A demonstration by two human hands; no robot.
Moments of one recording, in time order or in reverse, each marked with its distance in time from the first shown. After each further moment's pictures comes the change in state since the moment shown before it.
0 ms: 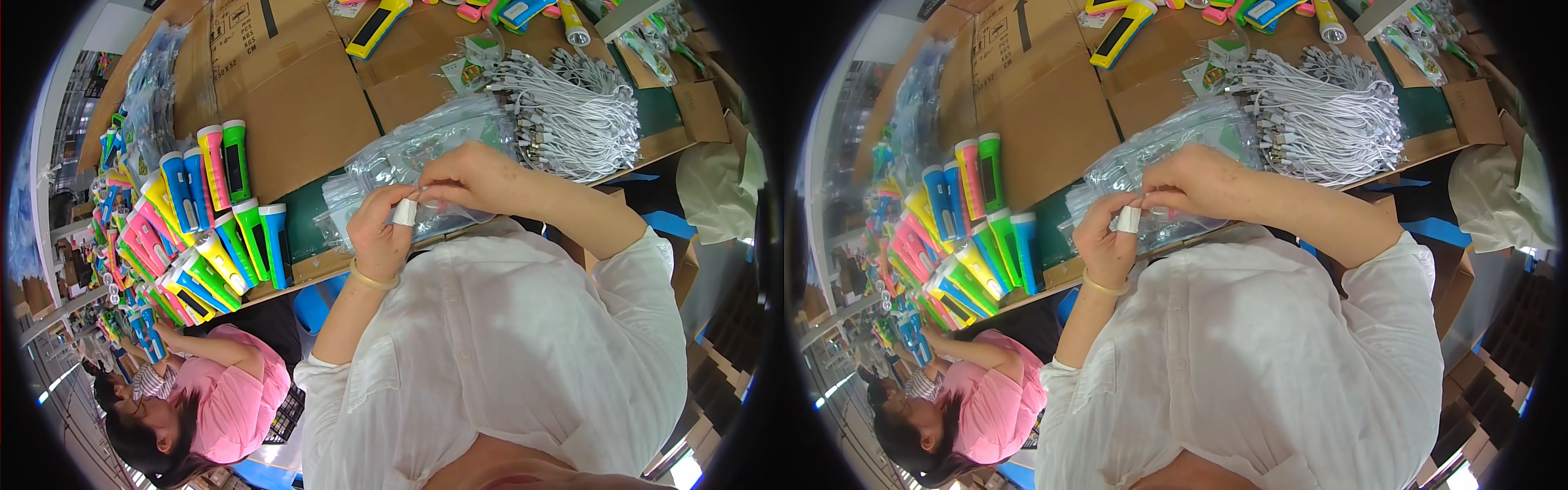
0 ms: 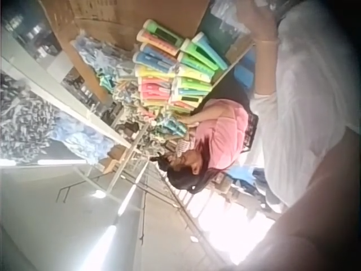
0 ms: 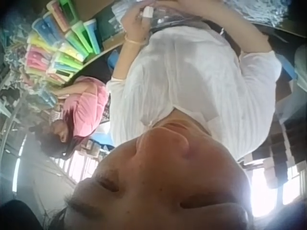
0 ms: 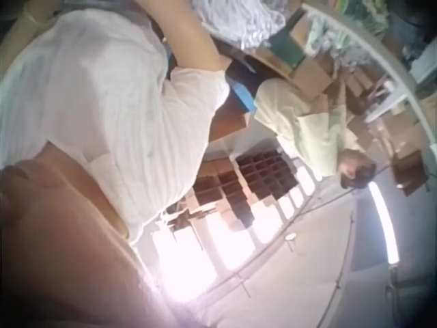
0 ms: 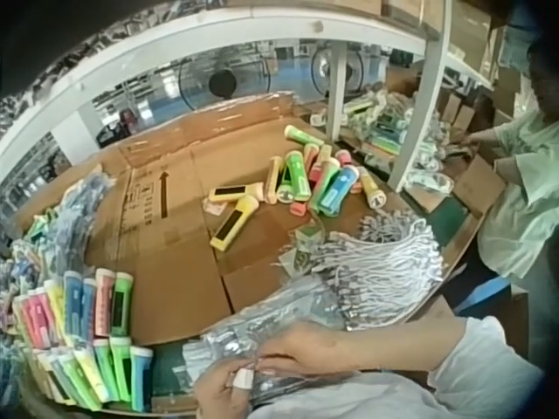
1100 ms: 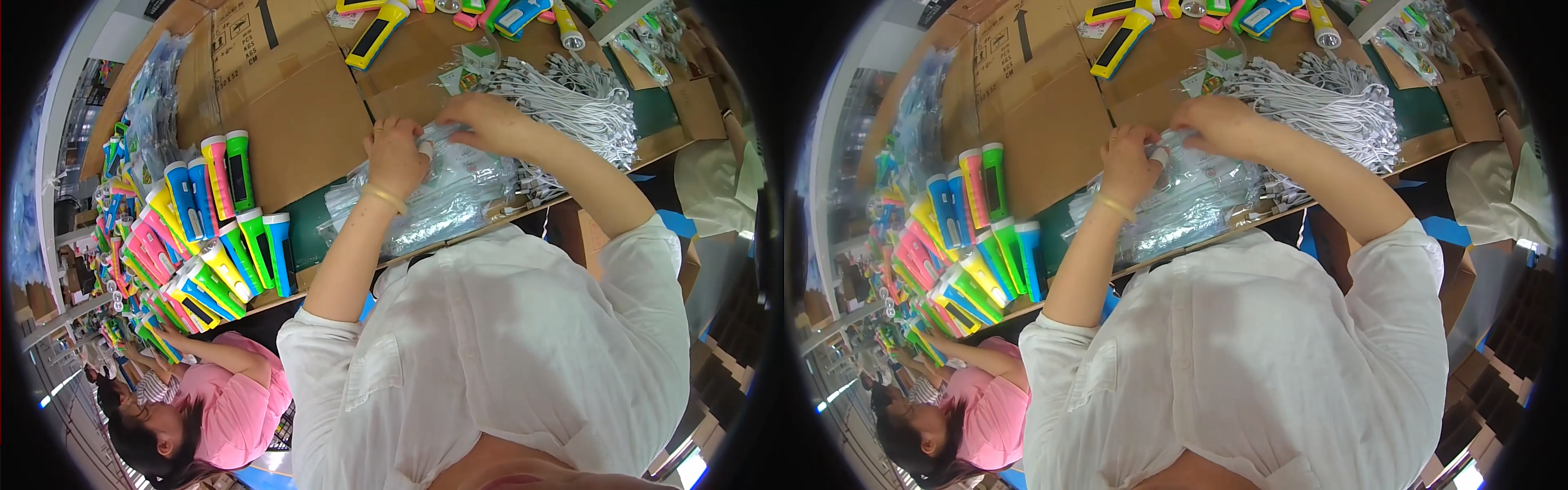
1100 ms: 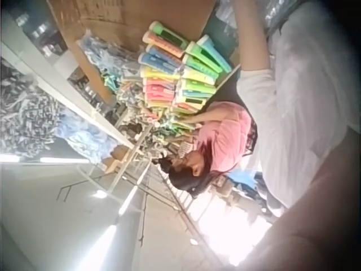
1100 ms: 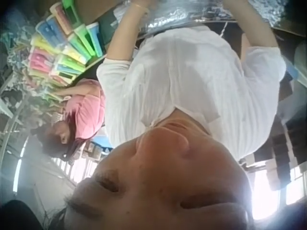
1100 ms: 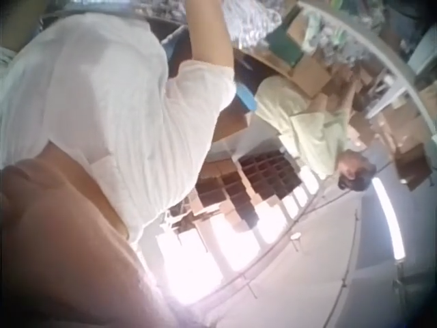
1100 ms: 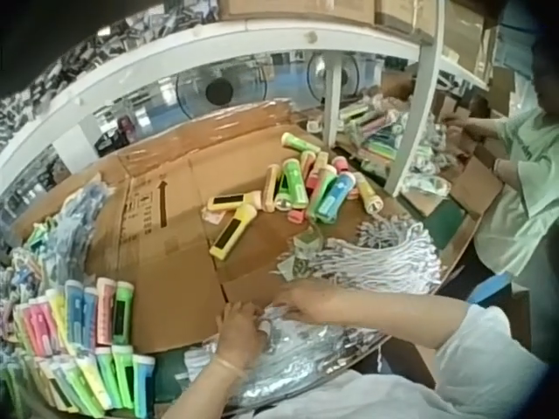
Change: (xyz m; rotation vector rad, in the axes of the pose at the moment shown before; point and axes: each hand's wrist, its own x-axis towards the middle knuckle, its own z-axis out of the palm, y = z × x) left_hand 0.086 -0.052 0.051 0.490 -0.292 -0.039; right_hand 0.019 0.084 -0.038 -0.457 0.162 0.031
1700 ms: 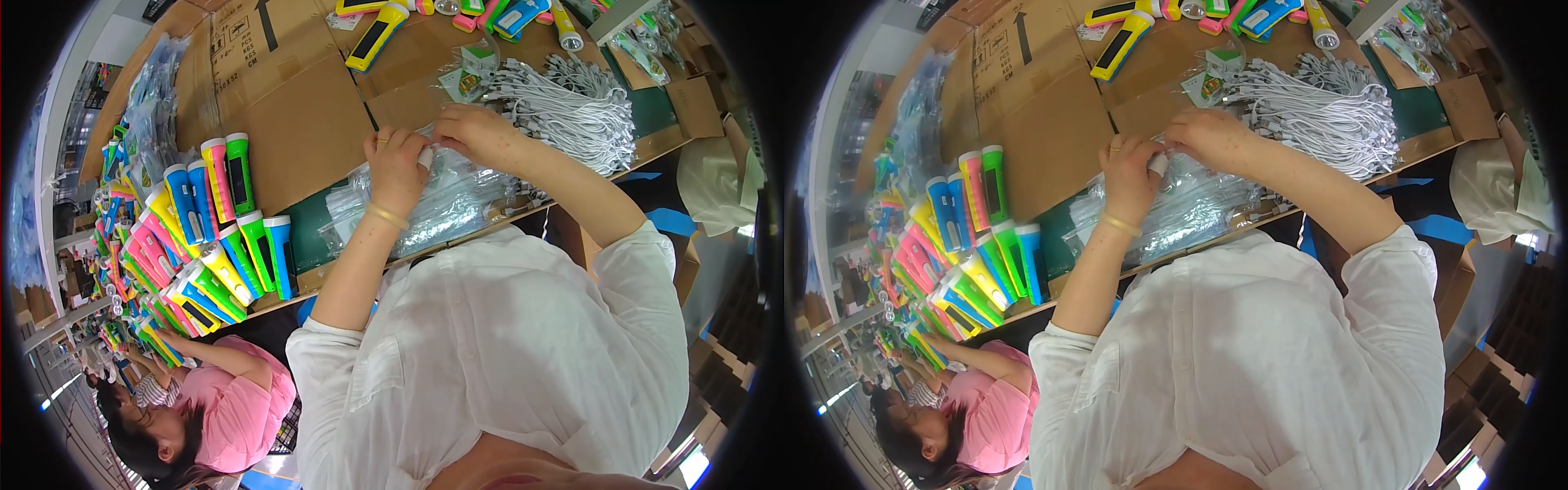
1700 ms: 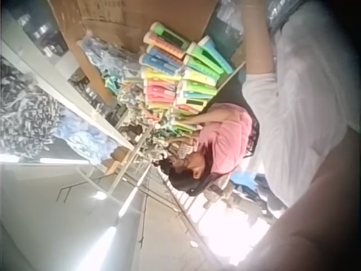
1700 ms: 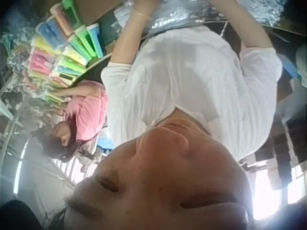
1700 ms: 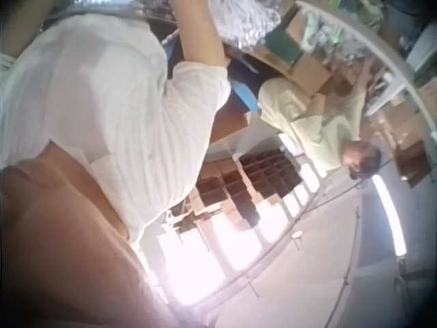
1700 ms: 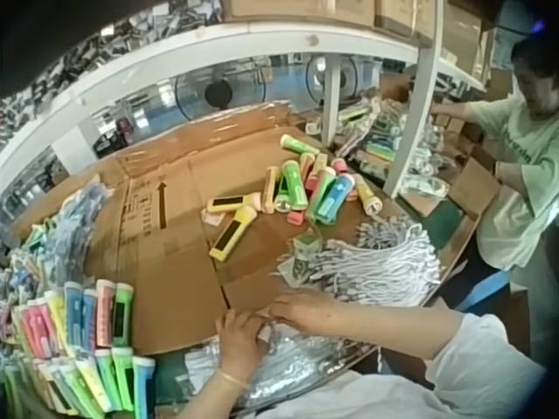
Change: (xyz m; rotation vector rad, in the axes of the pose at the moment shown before) left_hand -0.019 -0.009 0.004 0.018 0.176 0.221; right_hand 0.001 -0.019 0.014 -0.001 0.151 -0.126
